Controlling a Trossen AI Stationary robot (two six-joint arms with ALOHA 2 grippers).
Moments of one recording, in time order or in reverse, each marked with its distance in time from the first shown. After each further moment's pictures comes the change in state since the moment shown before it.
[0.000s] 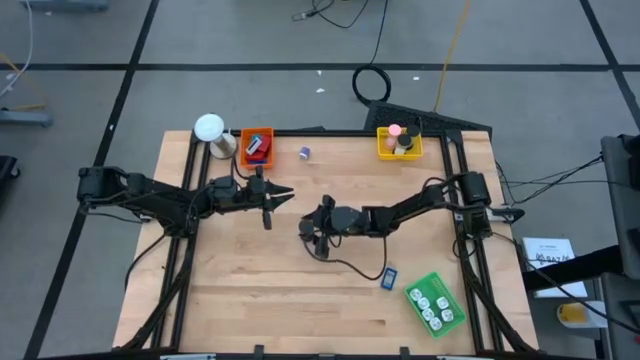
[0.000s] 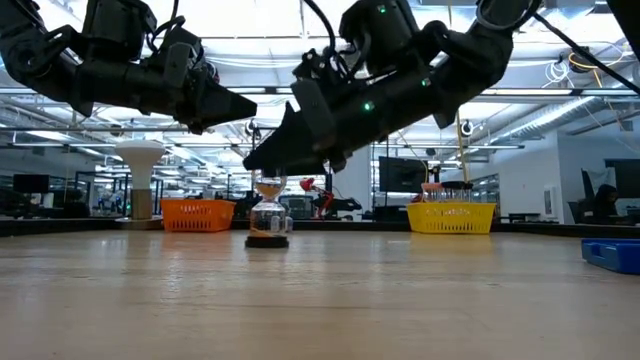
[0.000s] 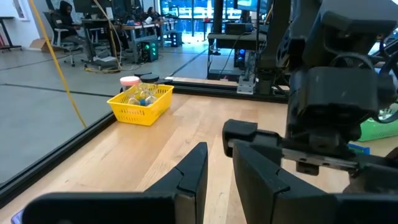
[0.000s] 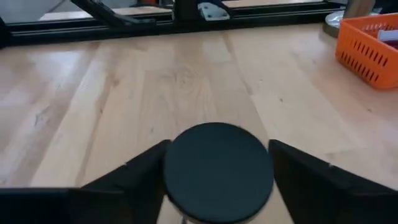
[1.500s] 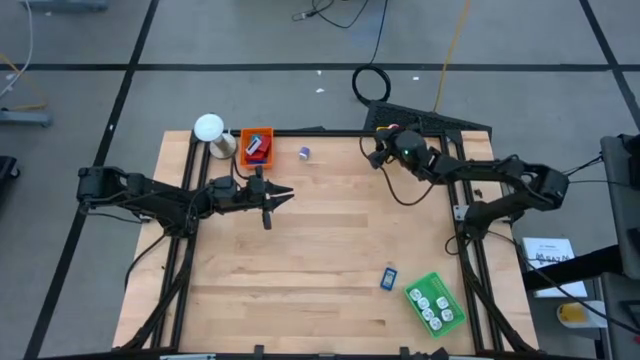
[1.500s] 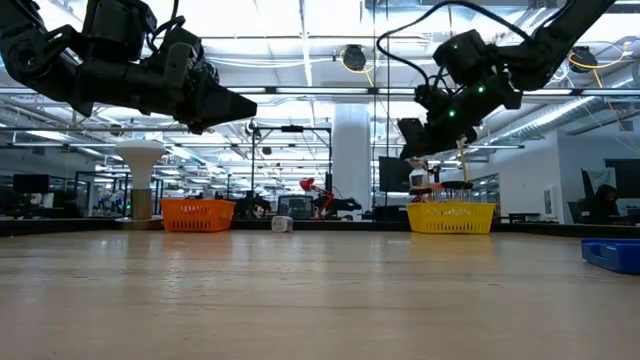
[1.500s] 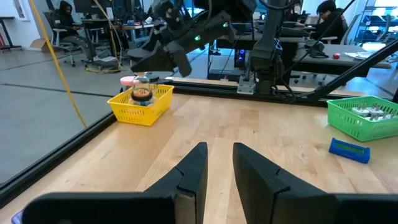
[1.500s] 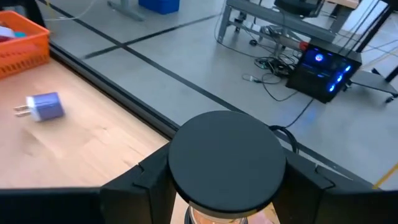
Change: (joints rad) left arm 0.000 0.000 0.000 -0.001 0.000 0.000; right arm -0.630 -0.627 -0.396 -0.246 0.289 -0.106
